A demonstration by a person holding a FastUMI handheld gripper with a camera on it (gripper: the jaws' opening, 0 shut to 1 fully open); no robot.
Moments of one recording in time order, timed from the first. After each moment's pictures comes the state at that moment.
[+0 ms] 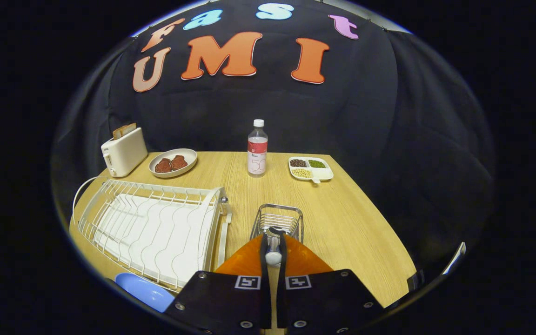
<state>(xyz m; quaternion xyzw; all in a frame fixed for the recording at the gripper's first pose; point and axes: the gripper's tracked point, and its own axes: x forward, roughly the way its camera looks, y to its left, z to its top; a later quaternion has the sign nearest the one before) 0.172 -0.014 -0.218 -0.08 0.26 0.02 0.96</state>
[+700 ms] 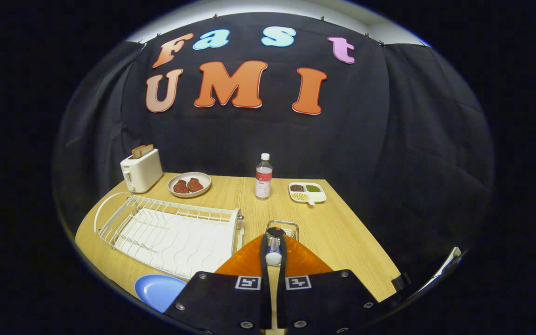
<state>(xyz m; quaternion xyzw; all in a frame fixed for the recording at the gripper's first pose) 0.102 0.005 -0.136 -0.09 0.19 0.03 0.98</state>
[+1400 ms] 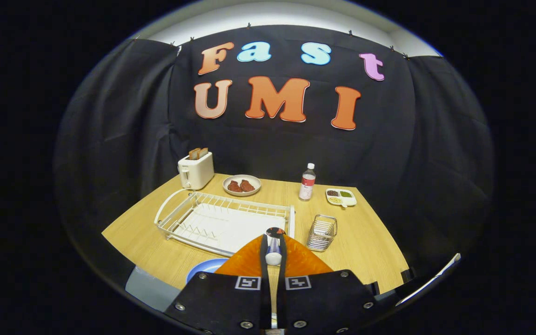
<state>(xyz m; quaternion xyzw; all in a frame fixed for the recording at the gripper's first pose) -0.021 0.092 -0.102 -0.09 0.18 0.15 0.97</state>
